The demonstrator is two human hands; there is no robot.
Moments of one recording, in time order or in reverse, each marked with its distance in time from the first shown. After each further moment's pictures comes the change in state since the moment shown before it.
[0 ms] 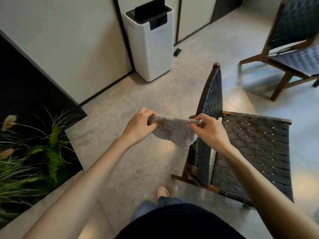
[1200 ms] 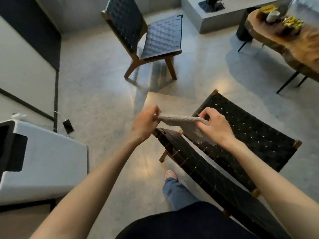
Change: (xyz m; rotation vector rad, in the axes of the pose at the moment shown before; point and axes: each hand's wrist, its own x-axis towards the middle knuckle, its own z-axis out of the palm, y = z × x) left_hand 0.574 0.178 0.102 0.008 -0.616 0.957; right_hand 0.315 0.104 -0.121 -0.043 0.806 0.790
